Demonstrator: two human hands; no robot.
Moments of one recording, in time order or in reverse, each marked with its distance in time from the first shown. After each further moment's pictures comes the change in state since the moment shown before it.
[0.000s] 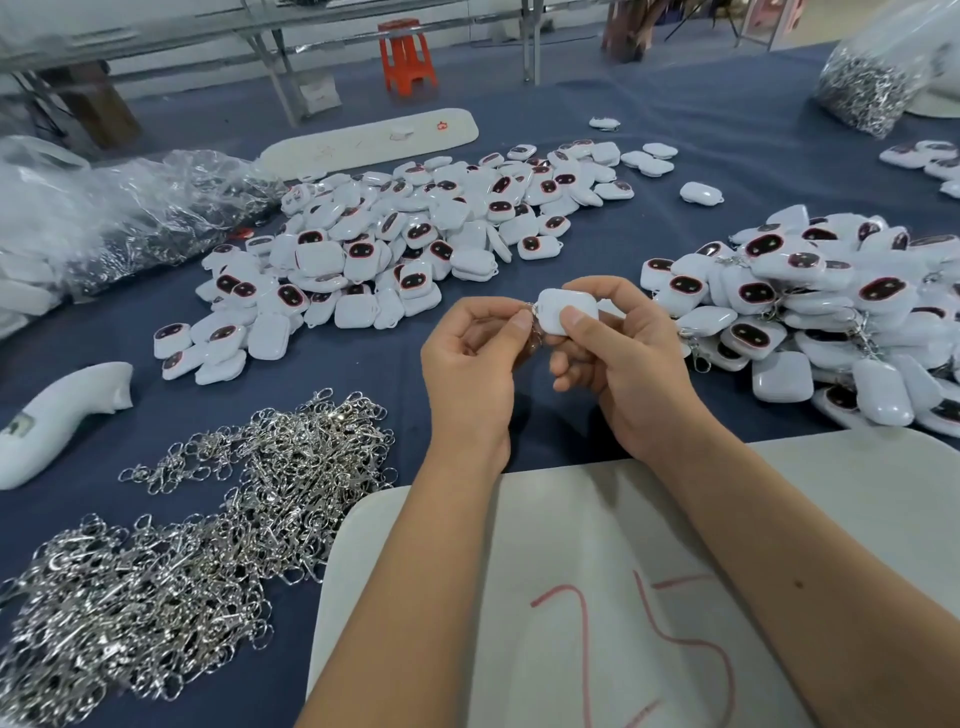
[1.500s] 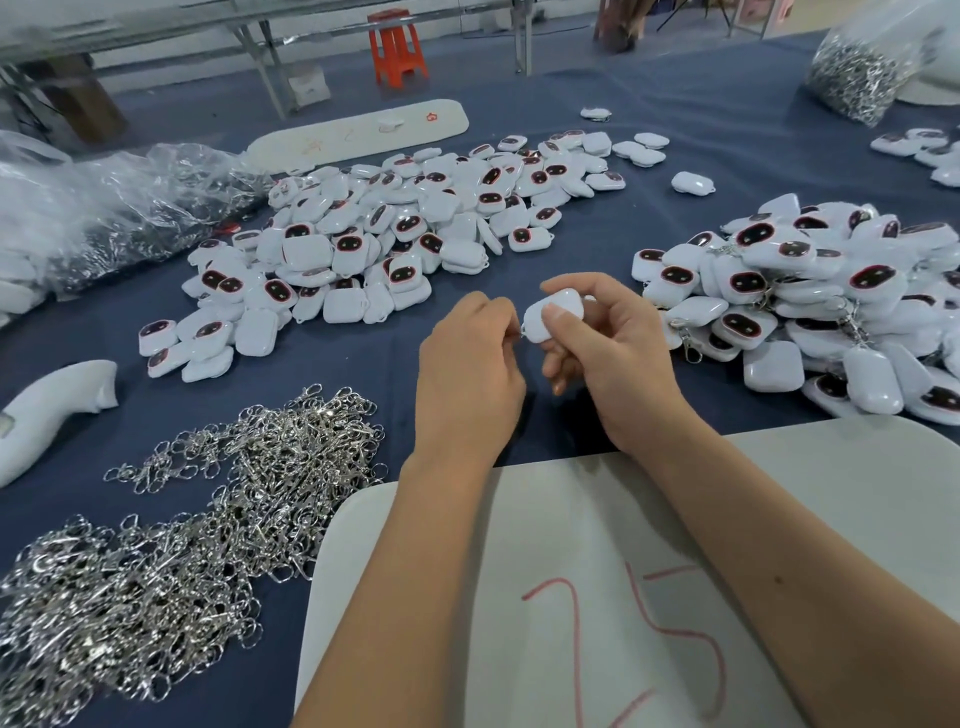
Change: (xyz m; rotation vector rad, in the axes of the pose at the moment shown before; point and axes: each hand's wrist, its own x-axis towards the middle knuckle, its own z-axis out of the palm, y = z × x) left_hand 0.004 0.002 -0.011 1.137 -0.135 0.544; right_hand 0.001 0.007 0.002 -0.236 0.065 -0.088
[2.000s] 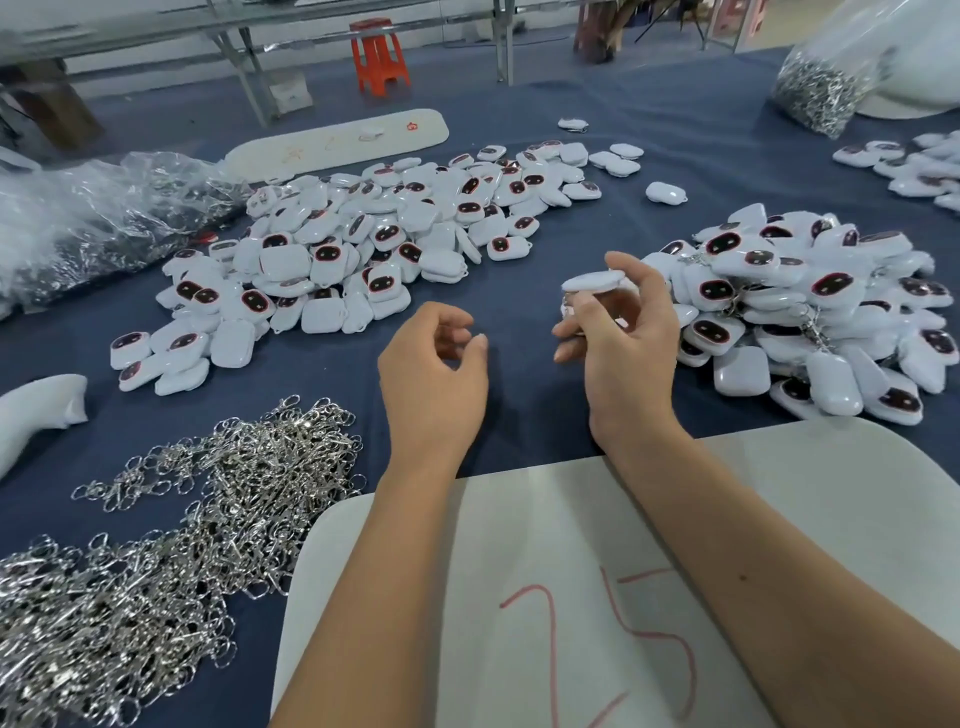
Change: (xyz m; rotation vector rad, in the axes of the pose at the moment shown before) left_hand -0.001 -0.007 0.006 -0.364 0.128 -0.349; right_hand 0.008 0.002 -0.004 0.085 0.424 -0.066
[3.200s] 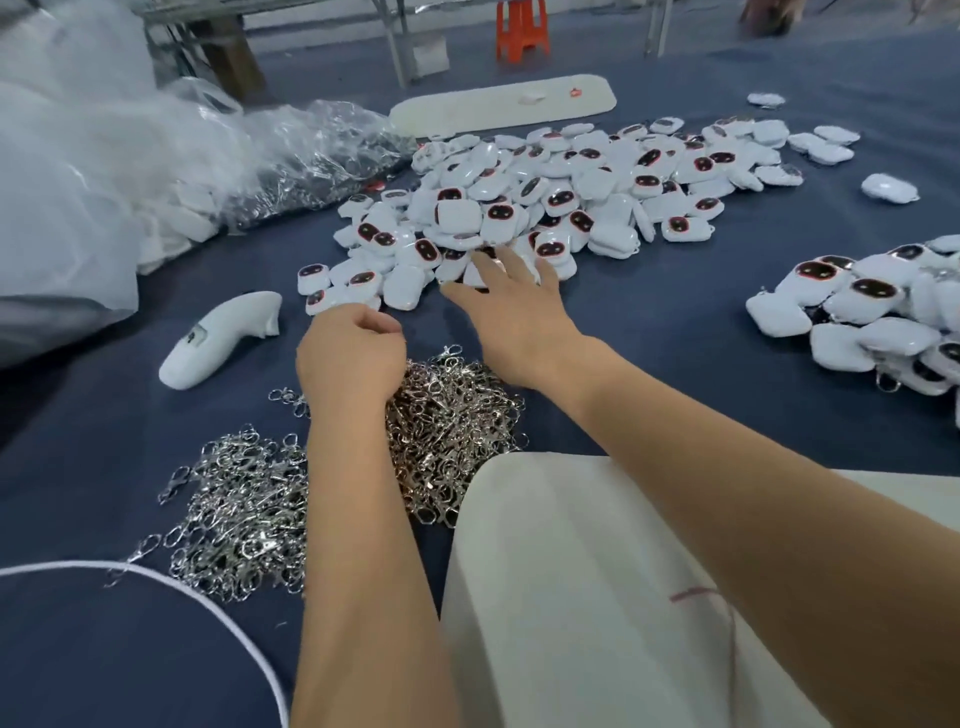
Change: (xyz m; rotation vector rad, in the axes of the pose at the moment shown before) left_hand 0.039 -0.062 -0.170 0.420 0.187 -0.497; right_hand -0.040 0.041 0.182 -1.515 -1.011 -0.680
